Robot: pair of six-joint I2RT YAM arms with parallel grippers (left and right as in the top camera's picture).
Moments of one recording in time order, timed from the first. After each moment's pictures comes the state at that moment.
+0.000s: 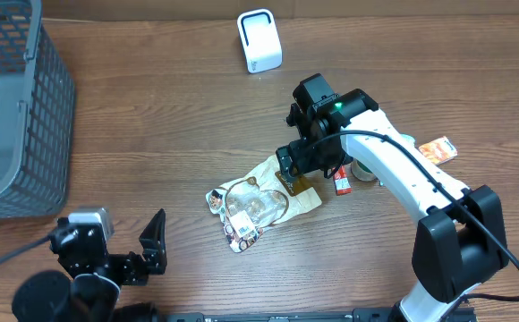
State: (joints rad) left arm 0.17 0.35 0.93 -1.00 0.25 -0.08; right arm 0.47 1.84 1.46 -1.10 -0.17 0.12
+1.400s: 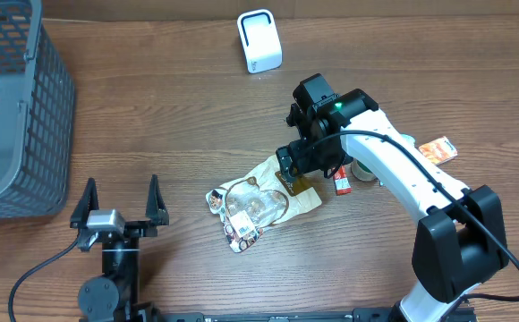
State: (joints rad) left arm 0.16 0.02 0.02 0.19 0.14 -0.13; right arm 0.47 1.84 1.46 -1.10 -0.17 0.12
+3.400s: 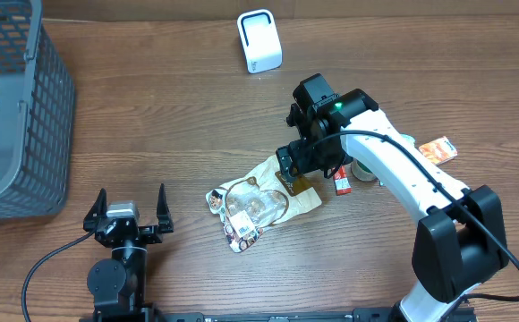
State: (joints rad) left arm 0.10 0.02 0.01 -0.08 0.02 0.00; right arm 0.47 1.84 1.46 -1.10 -0.17 0.12
